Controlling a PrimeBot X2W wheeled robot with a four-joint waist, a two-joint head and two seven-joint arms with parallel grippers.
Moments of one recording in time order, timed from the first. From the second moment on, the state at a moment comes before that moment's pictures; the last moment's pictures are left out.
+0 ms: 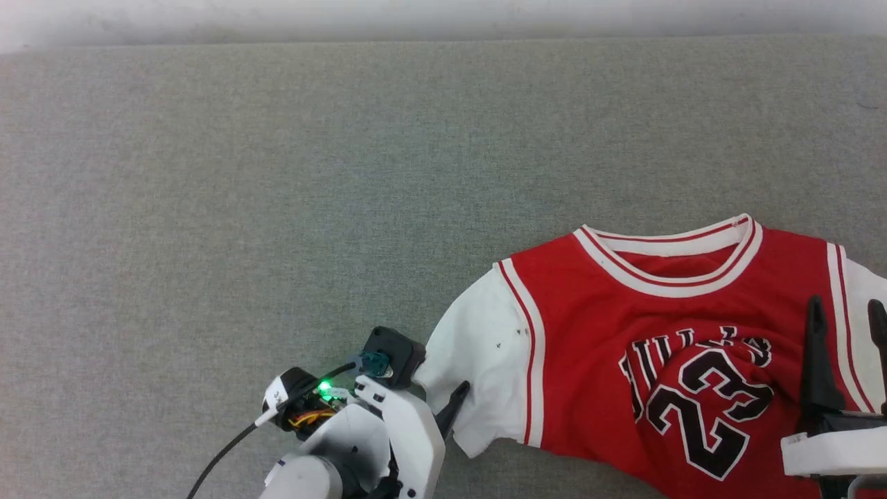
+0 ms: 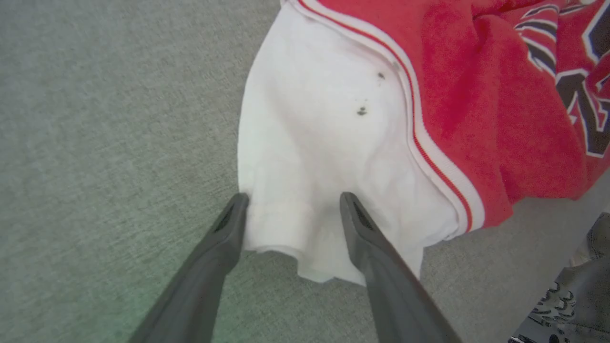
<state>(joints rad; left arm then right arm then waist) -0.13 0.17 -0.43 -0.04 -0.25 -0.12 0.52 0.09 -0.05 -0.25 -0.07 0.16 0.13 -0.23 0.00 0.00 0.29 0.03</state>
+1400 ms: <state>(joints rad) -0.03 0.26 -0.04 -0.08 -0.33 0.14 0.24 0.06 -0.05 -0.24 -0.09 0.11 0.13 -0.15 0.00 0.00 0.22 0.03</state>
